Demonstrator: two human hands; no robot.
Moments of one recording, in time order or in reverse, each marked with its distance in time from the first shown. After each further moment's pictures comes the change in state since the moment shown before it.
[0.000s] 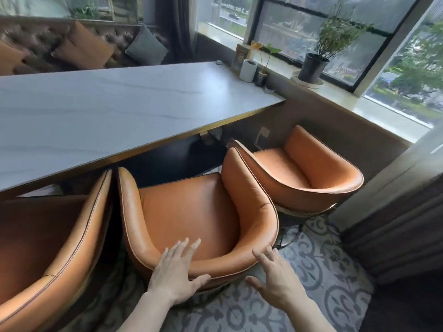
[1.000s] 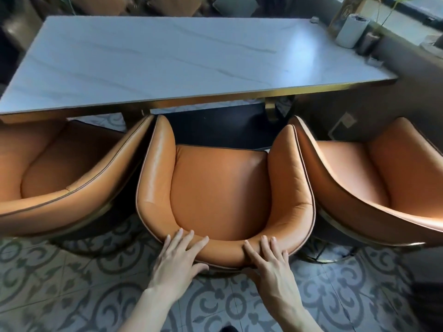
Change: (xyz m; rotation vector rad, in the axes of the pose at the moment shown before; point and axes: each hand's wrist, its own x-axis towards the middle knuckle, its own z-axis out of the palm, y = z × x) left_hand 0.033 0.055 0.126 0.063 0.142 -0.298; right_hand 0.117 0.099 0.074 -0.136 0.061 -0.585
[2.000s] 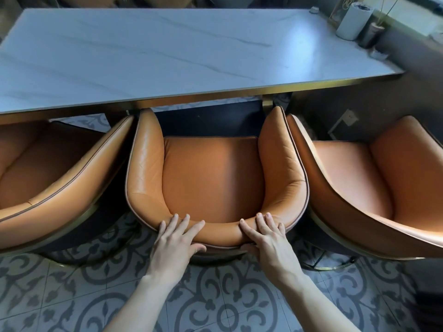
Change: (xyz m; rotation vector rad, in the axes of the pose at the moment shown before) left_hand 0.100 0.031 0.000 -0.001 0.133 -0.047; right_hand 0.106 0.078 -0.029 0.013 -0.005 -0.087
